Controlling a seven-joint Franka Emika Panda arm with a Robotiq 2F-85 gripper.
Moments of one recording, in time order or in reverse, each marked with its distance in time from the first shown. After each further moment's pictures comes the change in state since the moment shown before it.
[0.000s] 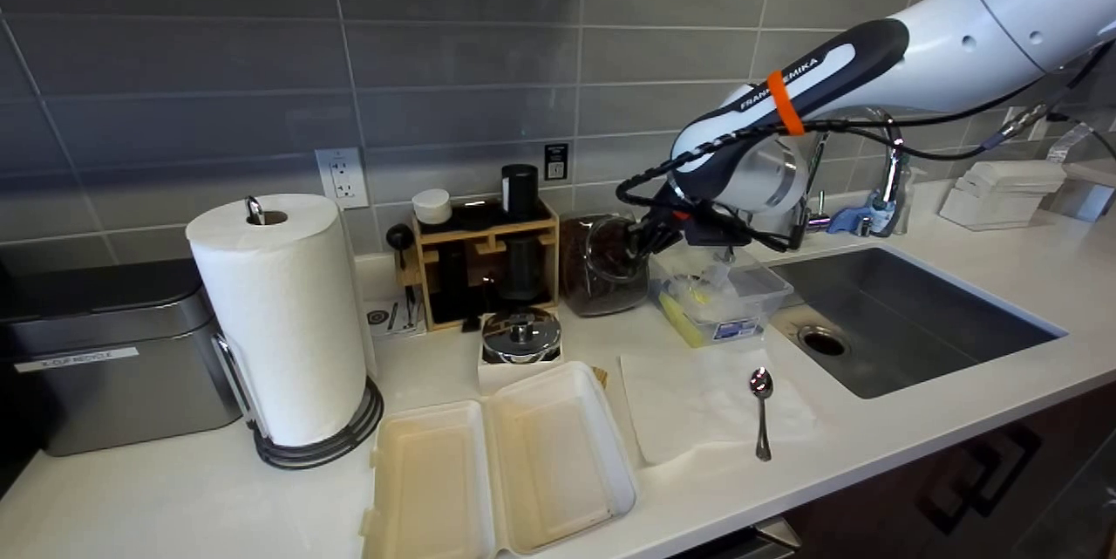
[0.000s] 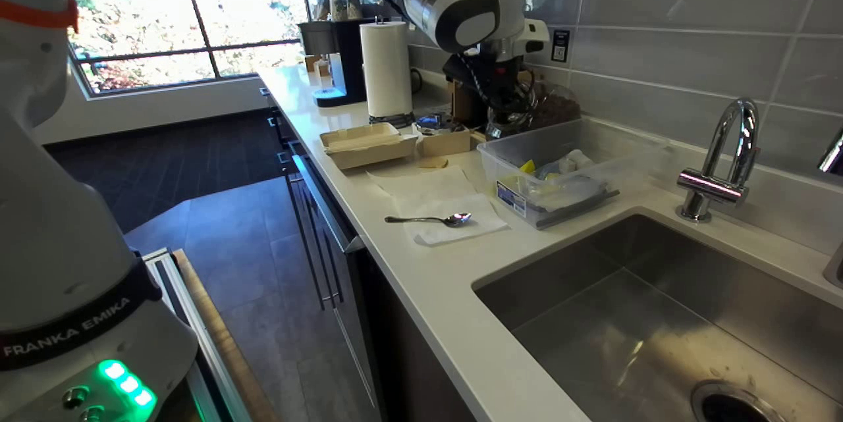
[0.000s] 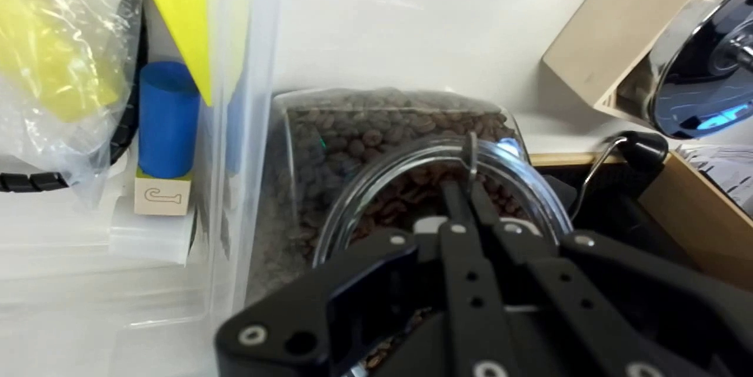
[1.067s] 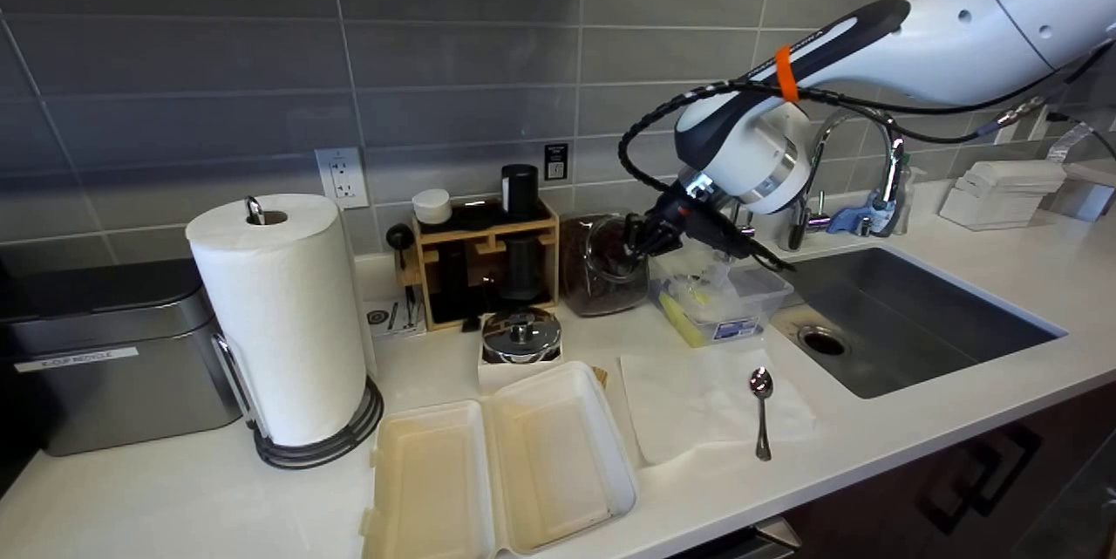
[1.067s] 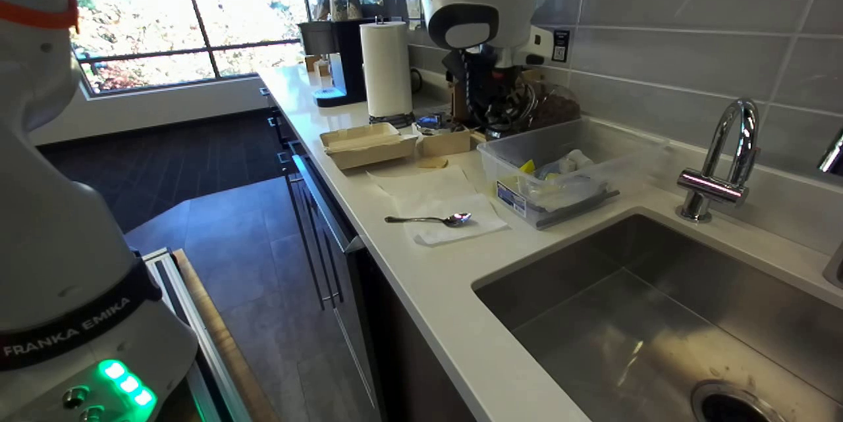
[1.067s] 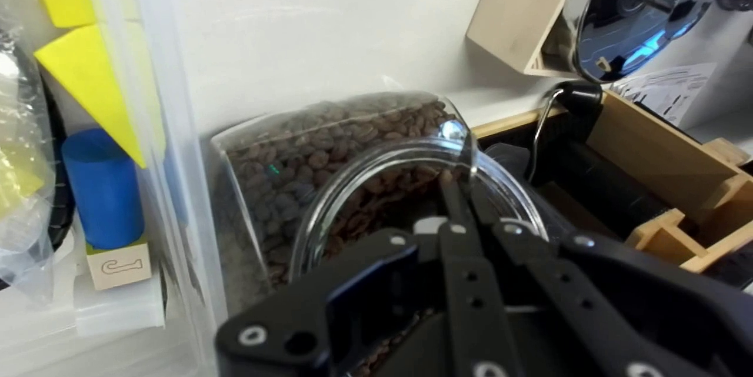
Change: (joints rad) arm -0.081 0.004 0.089 0.003 0.356 -0.030 -0.156
